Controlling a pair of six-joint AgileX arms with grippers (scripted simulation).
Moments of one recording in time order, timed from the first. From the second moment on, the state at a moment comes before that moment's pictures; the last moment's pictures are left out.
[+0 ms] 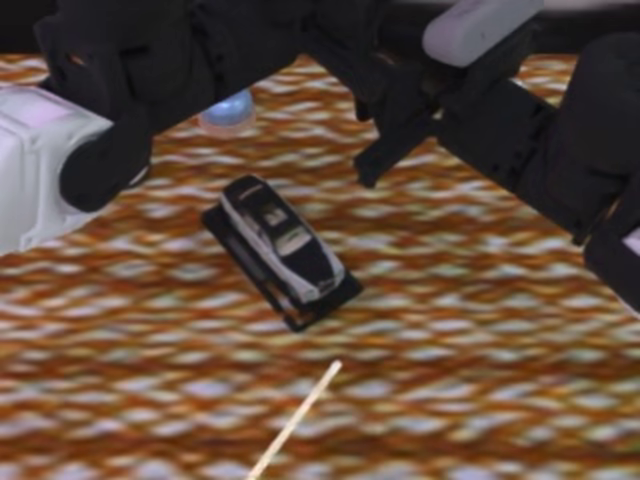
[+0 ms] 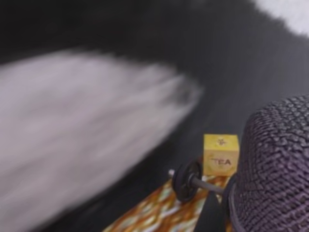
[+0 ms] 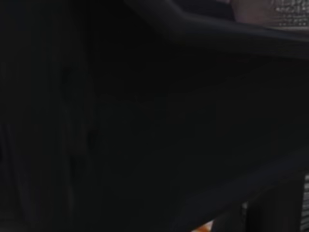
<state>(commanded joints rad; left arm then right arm) -0.58 1.52 1.03 0.46 0.34 0.06 0.63 1.52 0.83 0.75 -0.16 0.03</state>
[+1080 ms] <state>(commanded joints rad) -0.58 1.52 1.03 0.46 0.34 0.06 0.63 1.52 0.83 0.75 -0.16 0.03</state>
